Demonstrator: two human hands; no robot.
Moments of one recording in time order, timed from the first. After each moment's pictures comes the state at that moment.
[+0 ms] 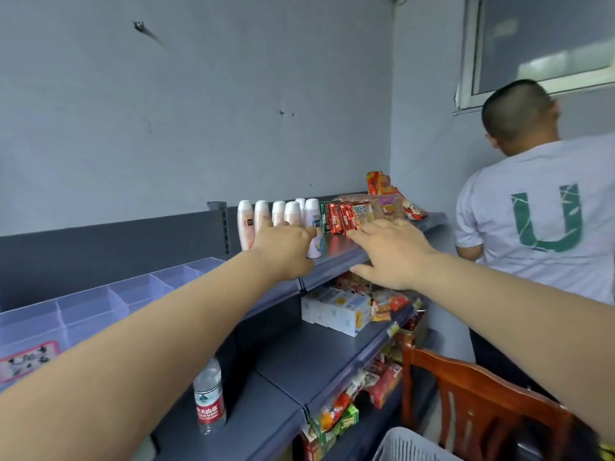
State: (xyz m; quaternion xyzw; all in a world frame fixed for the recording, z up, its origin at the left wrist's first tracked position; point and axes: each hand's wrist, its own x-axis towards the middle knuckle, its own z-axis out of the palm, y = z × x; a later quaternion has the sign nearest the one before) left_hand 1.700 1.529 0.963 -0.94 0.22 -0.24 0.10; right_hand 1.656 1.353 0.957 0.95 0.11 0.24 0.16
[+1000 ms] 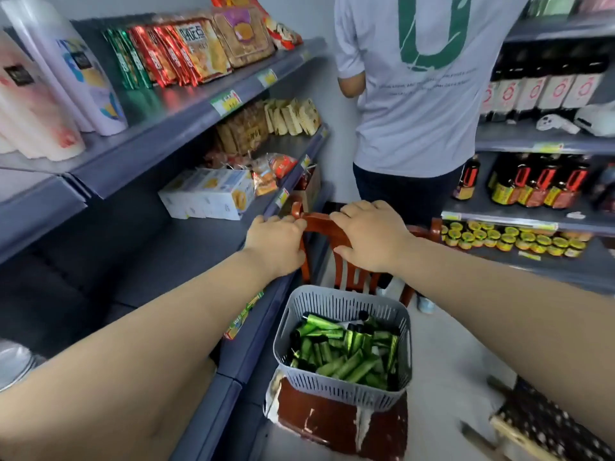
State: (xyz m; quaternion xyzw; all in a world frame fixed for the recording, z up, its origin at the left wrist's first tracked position) left_hand 1.798 1.324 0.738 -0.90 0.42 -0.05 0.07; right_hand 1.700 1.182 0.749 1.00 -0.04 0.04 0.07
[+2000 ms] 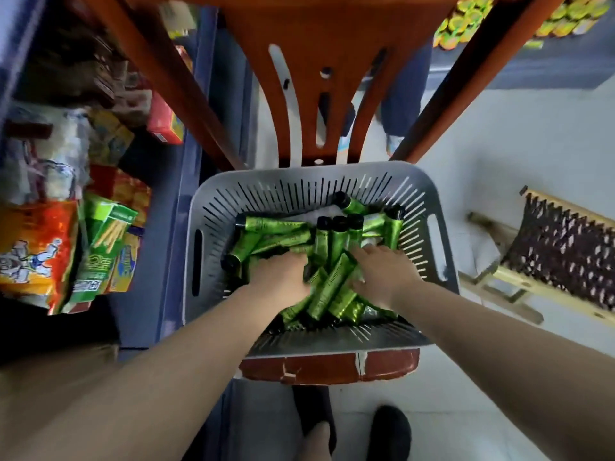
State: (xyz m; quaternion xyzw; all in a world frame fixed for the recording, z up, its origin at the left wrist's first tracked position) left_hand 1.854 1.243 0.304 -0.80 0.45 0.37 0.11; right_hand 1.721 1.131 0.308 0.89 -0.27 -0.32 -0.17
